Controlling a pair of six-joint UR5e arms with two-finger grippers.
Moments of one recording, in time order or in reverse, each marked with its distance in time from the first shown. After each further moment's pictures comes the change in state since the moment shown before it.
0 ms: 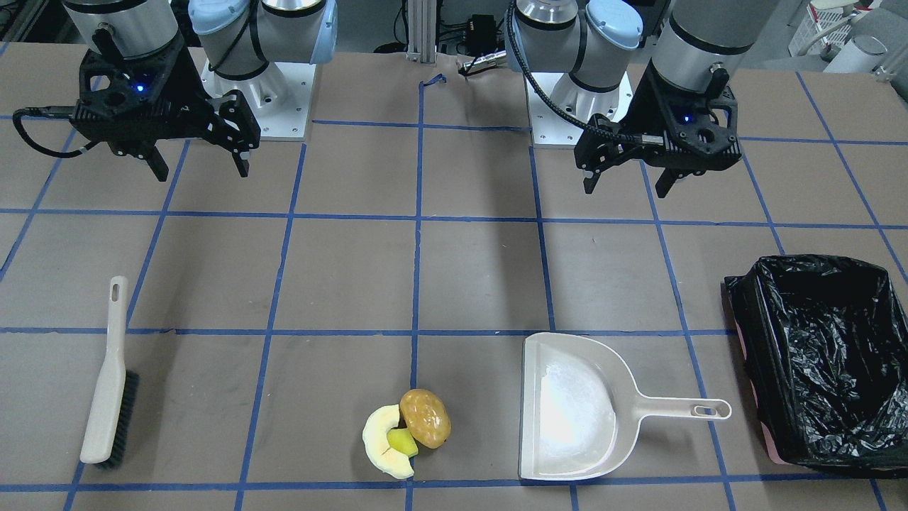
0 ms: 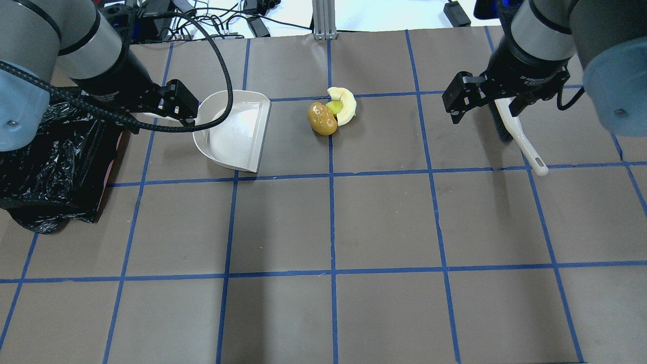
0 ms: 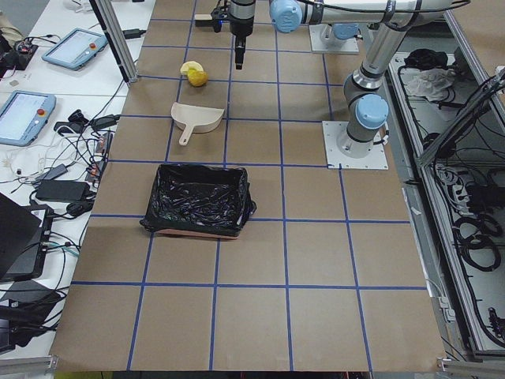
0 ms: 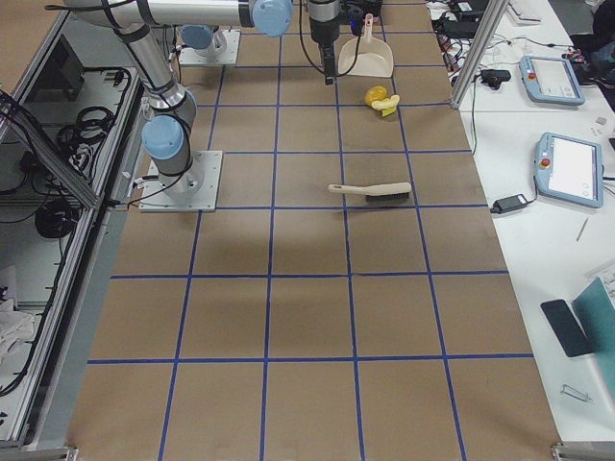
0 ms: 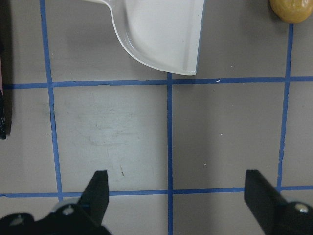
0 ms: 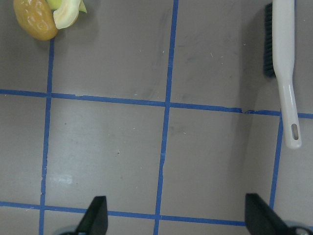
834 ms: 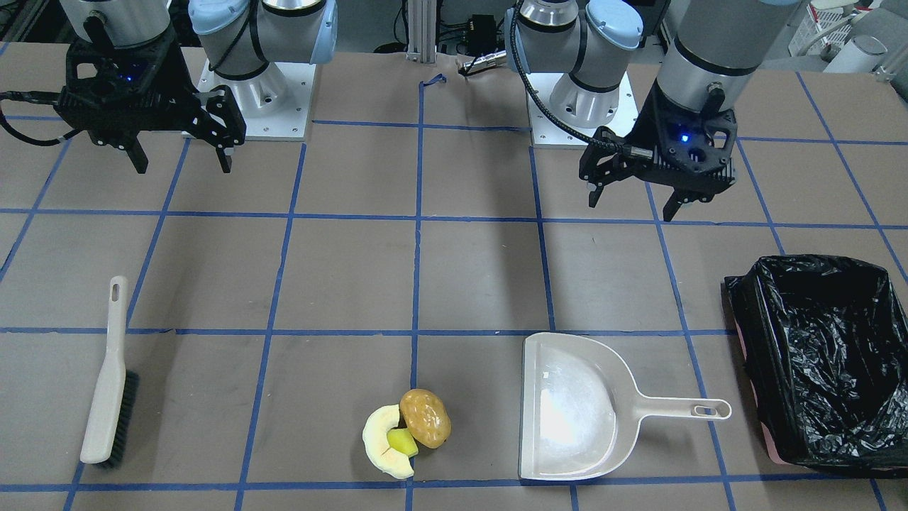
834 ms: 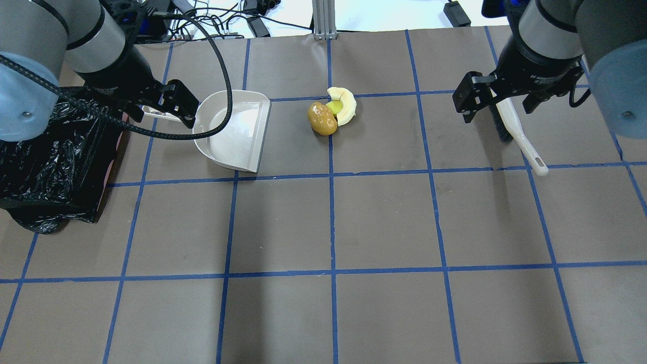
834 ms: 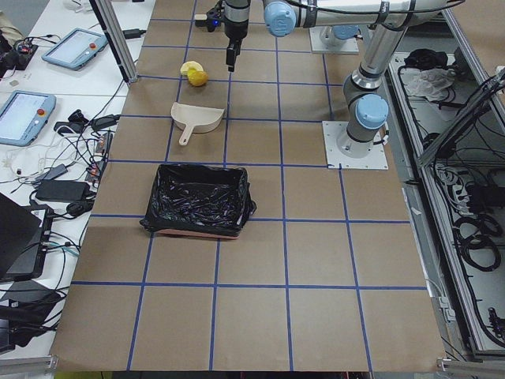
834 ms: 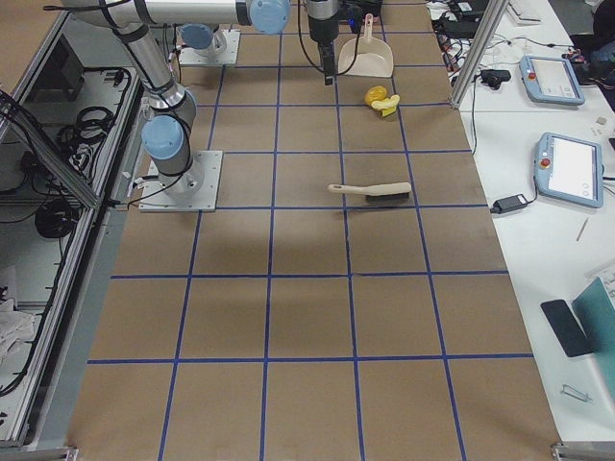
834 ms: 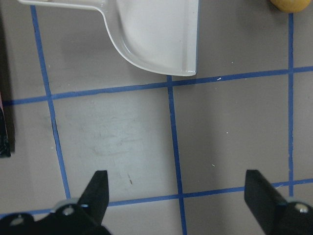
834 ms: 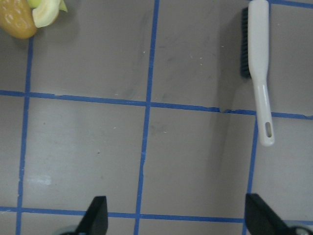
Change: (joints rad) left arm 0.008 -0.050 0.014 0.072 0.003 0.251; right arm 0.000 -0.013 -0.001 0.000 -0.105 -0.009
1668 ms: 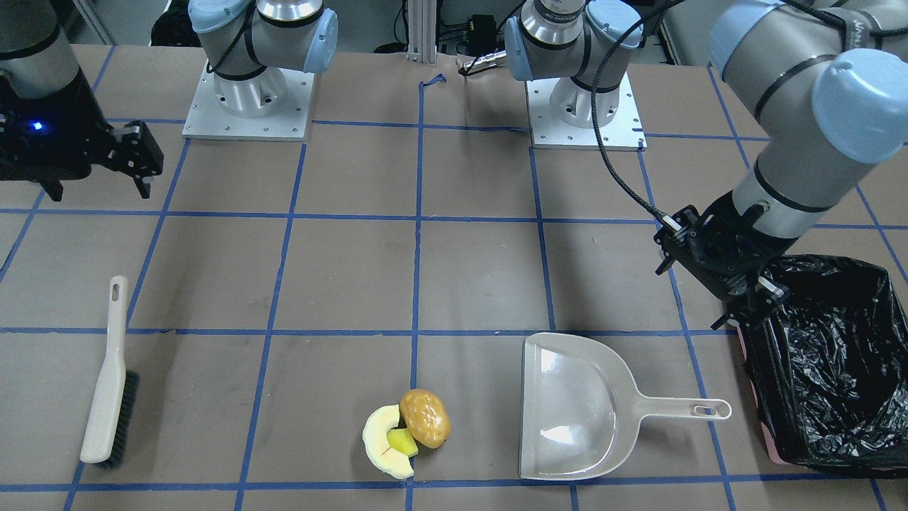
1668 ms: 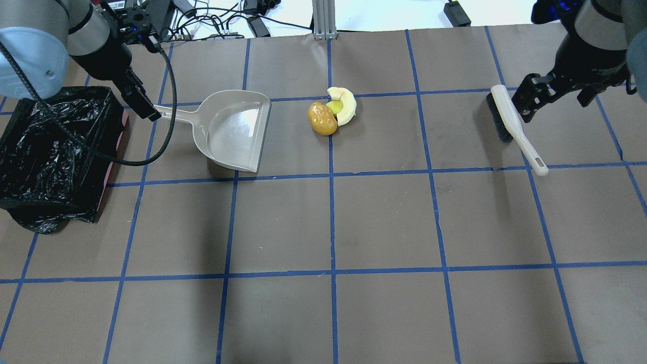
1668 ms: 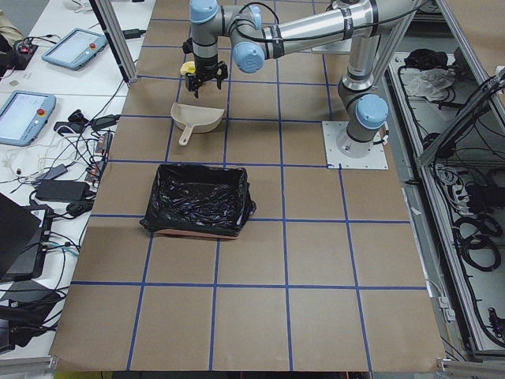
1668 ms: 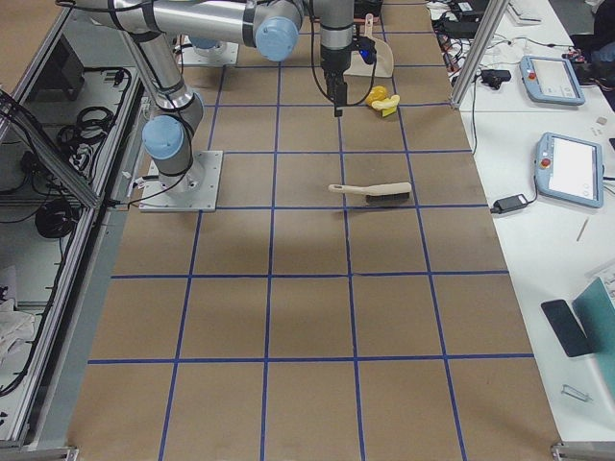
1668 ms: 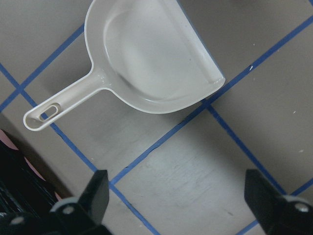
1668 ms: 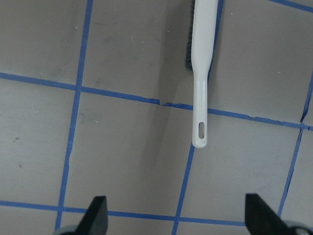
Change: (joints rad) left arm 0.145 -0.229 0.104 0.095 -0.003 0.963; right arm -0.195 0.084 0.003 -0.019 -0.026 -0.325
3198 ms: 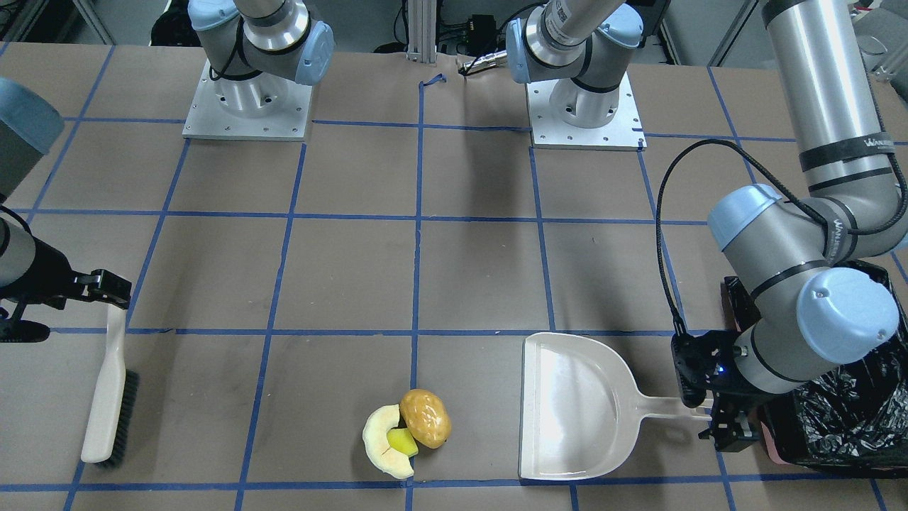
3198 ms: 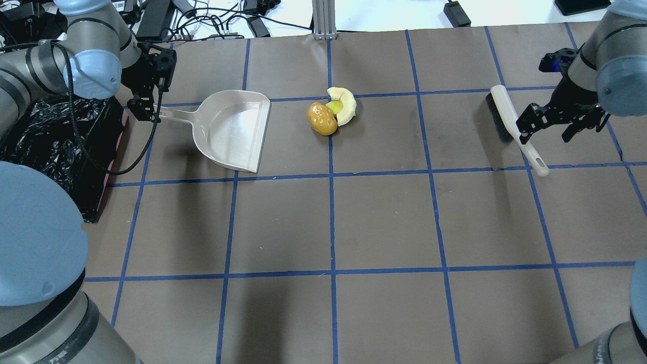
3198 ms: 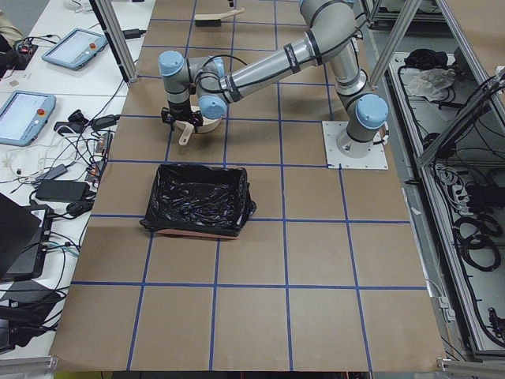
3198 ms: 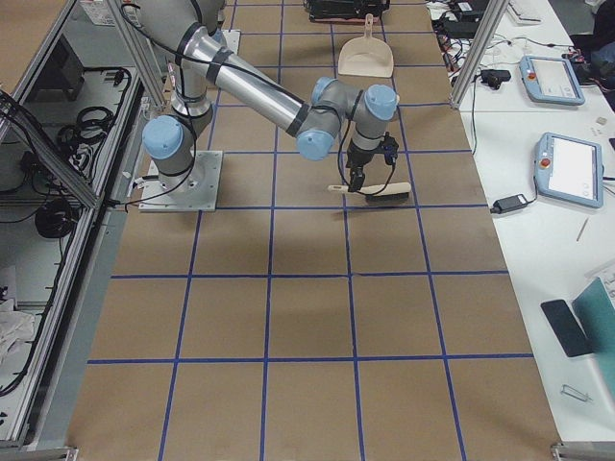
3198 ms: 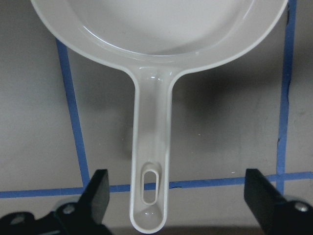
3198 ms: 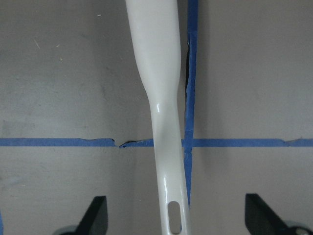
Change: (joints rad) left arm 0.021 -0.329 0.108 0.200 0.057 0.561; right arm -0.160 0.346 0.037 -0.222 0.073 0.019
